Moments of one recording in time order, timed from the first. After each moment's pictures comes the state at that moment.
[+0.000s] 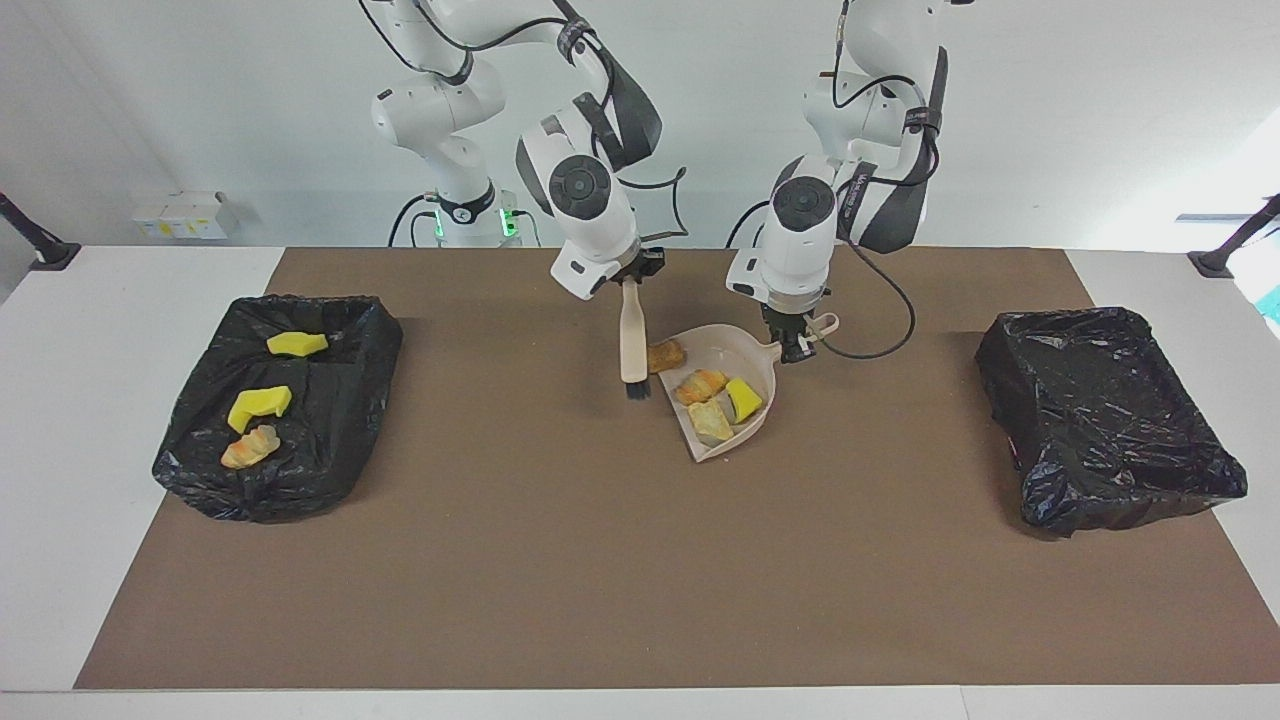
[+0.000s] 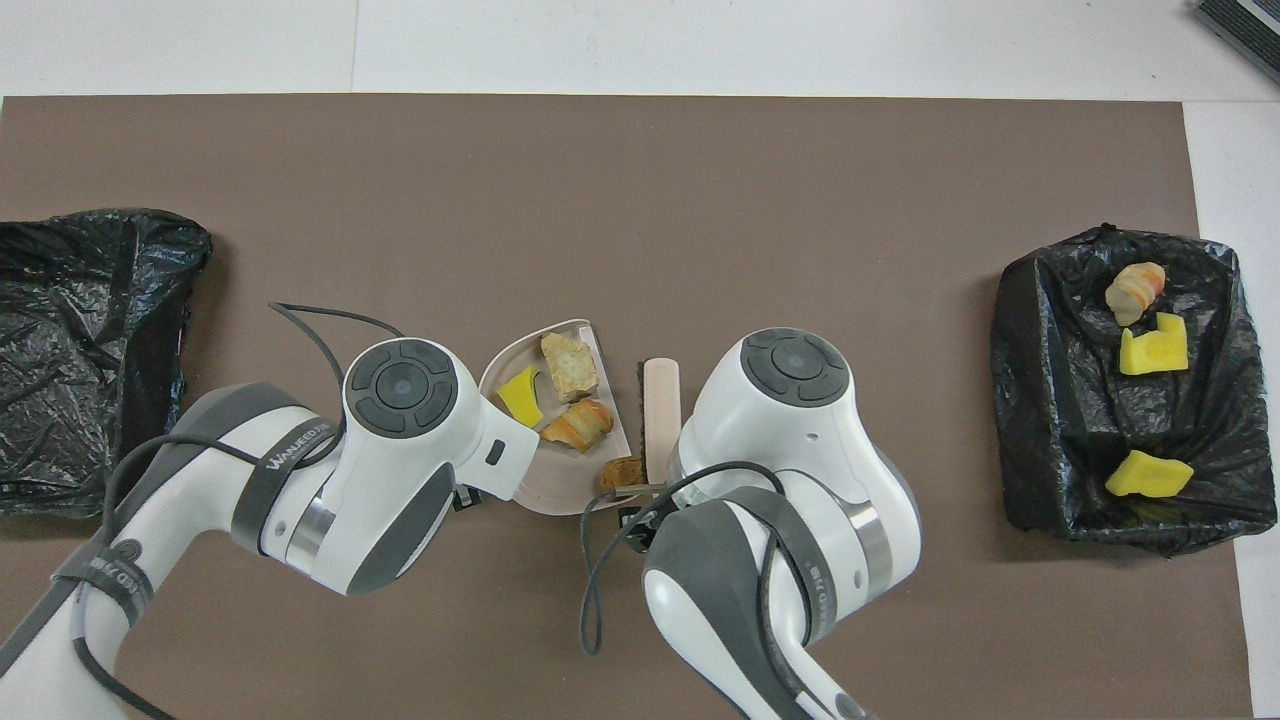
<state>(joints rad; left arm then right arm) -0.46 0.07 -0.06 -2.13 0.09 2.06 0.70 0.56 0.09 -0.01 -1.99 0.32 1.74 0.39</state>
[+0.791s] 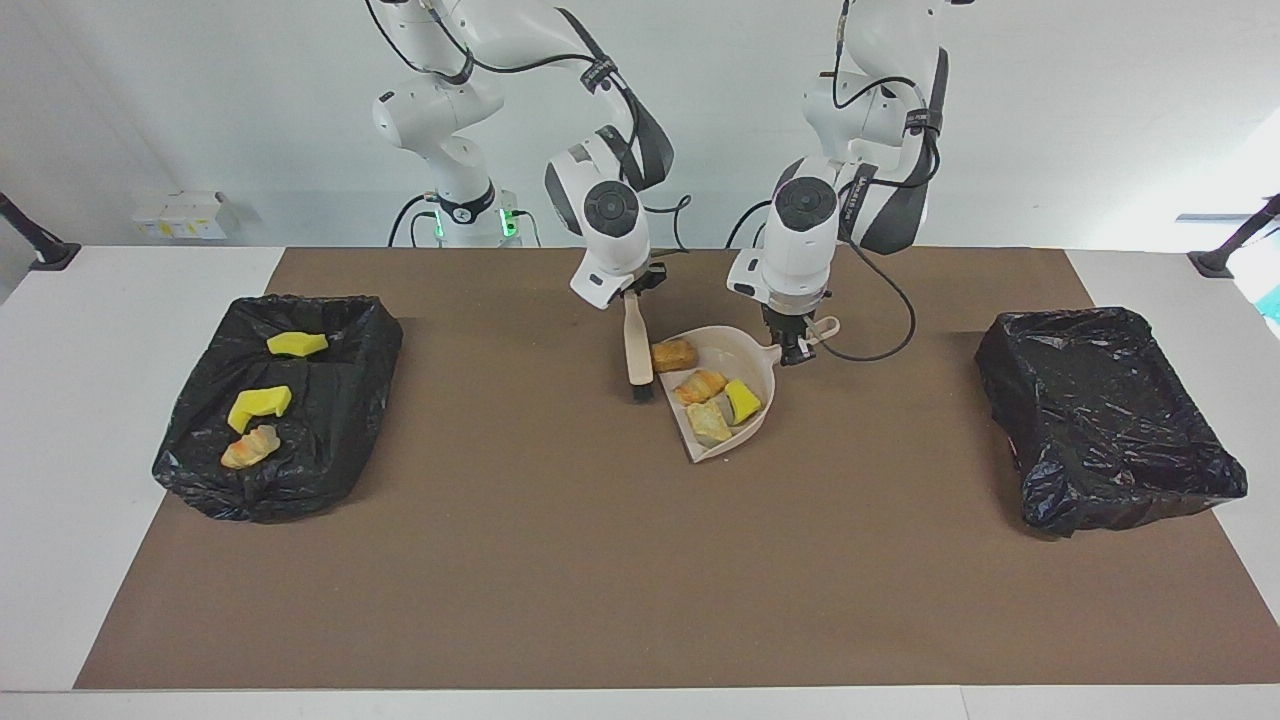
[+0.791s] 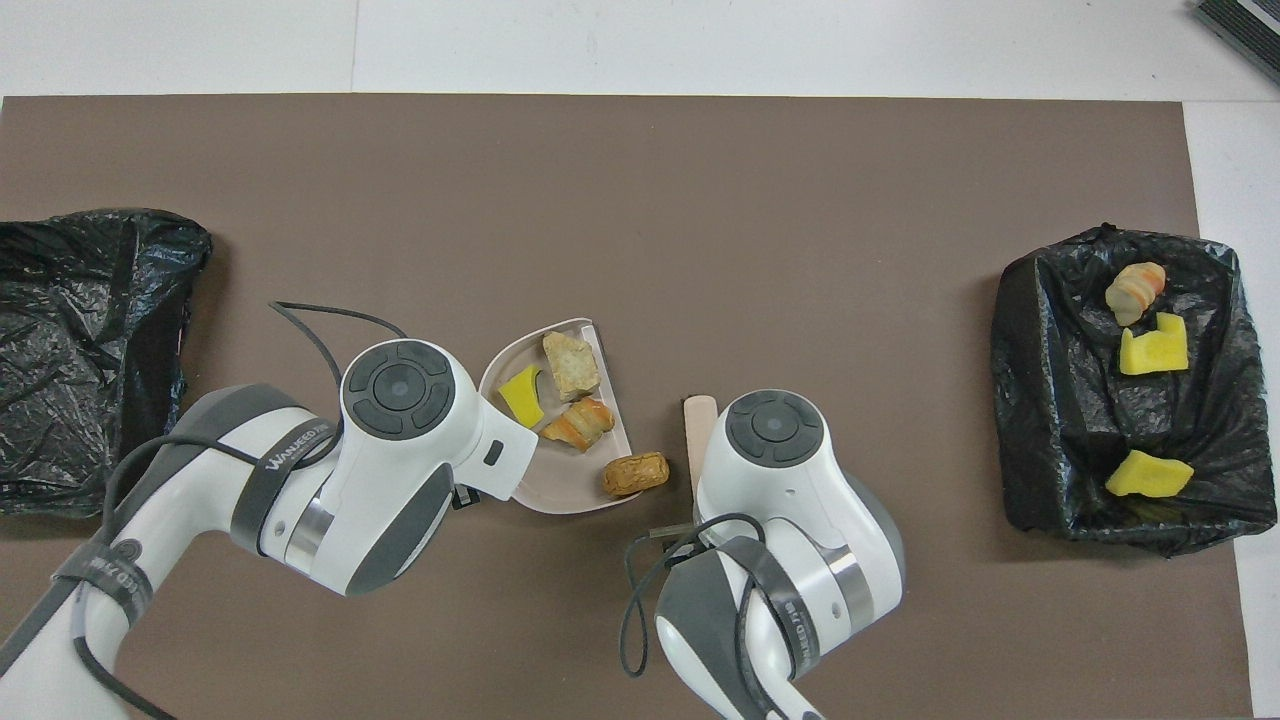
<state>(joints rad) -0.46 0.07 -0.06 -2.14 0.09 2.08 0.73 0.68 0.12 0.01 -2.15 0.38 1.99 0.39</state>
